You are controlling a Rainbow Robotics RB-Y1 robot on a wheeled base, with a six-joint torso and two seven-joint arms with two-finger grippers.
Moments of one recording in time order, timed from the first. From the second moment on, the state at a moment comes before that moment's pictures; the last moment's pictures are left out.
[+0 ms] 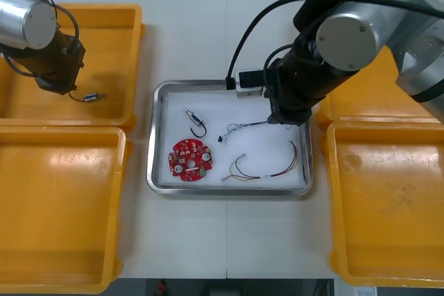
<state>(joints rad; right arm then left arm) -0.92 -0.68 0.57 -1.71 -1.04 1.54 2.32 -0.81 0.77 -0.30 -1.28 0.65 1.40 0.12</state>
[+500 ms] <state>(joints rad) -0.81 -0.84 0.20 -1.92 -1.18 1.69 1.84 -0.82 0.77 -0.33 -1.27 0.73 1.46 0.18</state>
